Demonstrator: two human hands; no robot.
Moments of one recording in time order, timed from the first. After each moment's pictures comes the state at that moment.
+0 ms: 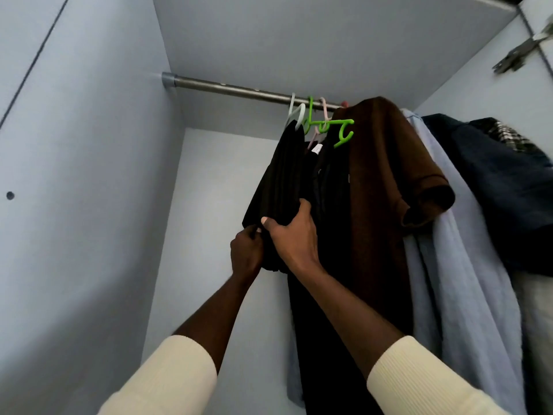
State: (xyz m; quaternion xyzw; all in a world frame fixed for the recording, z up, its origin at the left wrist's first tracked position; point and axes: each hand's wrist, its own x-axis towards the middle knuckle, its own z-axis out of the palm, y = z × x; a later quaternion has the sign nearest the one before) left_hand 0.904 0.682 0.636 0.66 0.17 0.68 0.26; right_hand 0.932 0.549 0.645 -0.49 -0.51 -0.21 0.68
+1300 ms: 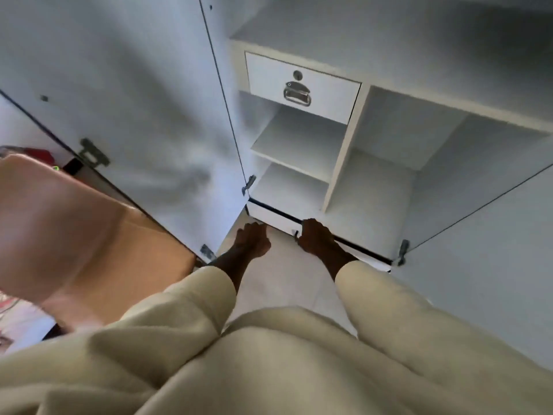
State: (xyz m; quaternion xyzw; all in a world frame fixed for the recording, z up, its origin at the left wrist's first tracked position) left_hand 0.704 0.106 -0.088 0.68 0.69 -0.08 0.24; right_hand 0.881 0.118 -0.088 -0.67 -0.70 0.26 -0.03
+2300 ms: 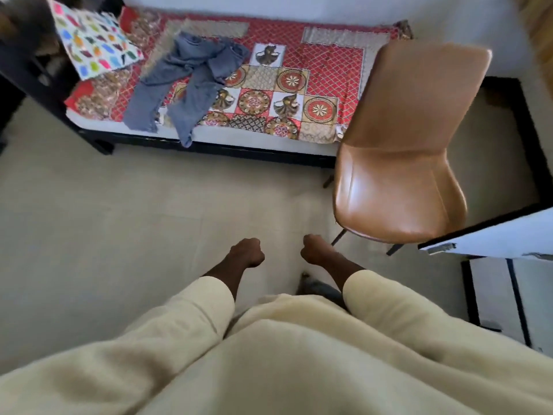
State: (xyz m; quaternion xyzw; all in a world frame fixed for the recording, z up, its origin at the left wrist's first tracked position) left_hand 0.349 -0.522 -0.167 0.09 0.91 0.06 0.40; right_hand 0.409 -0.324 -0.154 -0.17 -0.90 0.24 -0.32
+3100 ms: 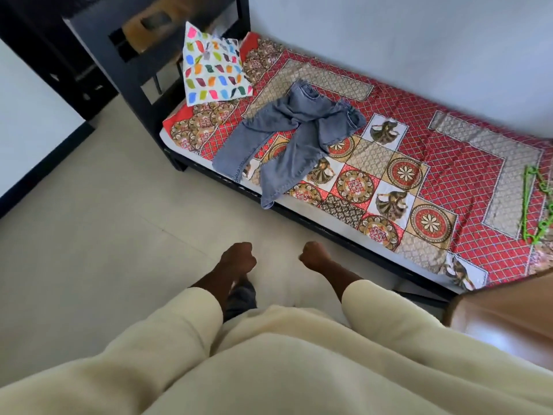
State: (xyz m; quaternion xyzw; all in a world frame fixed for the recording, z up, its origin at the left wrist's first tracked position) left_hand -0.052 -0.747 -0.170 -0.12 0.92 0.19 0.32; right_hand -0.083 -0.521 -0.192 -0.06 -0.90 0.20 -0.38
